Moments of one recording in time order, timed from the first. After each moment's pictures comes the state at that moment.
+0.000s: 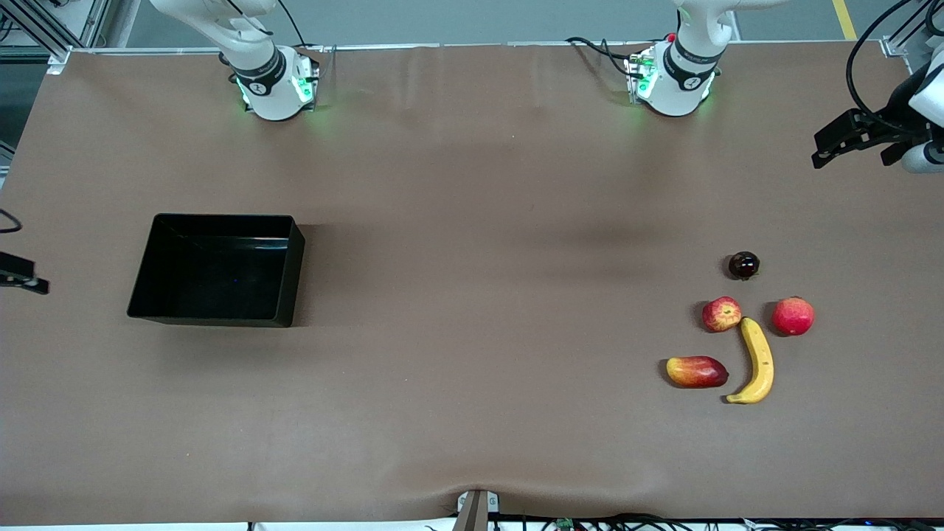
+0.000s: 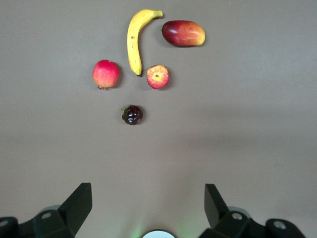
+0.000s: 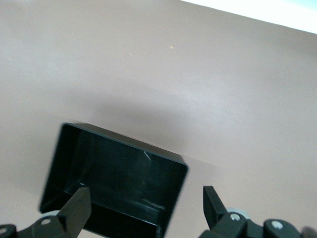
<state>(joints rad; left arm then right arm) 0.03 -0.12 -0.06 -1.65 0.02 1.50 -0.05 0.06 0.41 -0.35 -1.17 0.24 1.58 -0.53</state>
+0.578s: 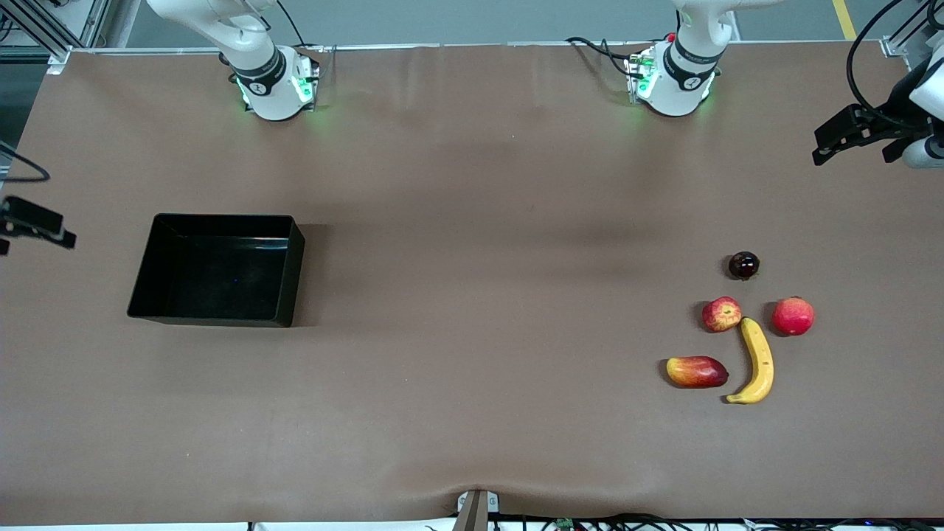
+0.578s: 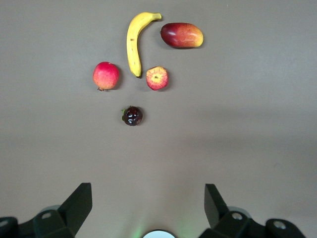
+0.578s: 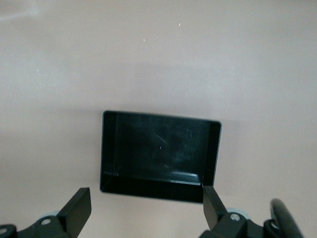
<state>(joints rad) 0.07 -0.11 -0.11 -1.63 0.02 1.49 -0.05 0.16 0.21 -0.35 -1.26 0.15 1.43 -0.22</state>
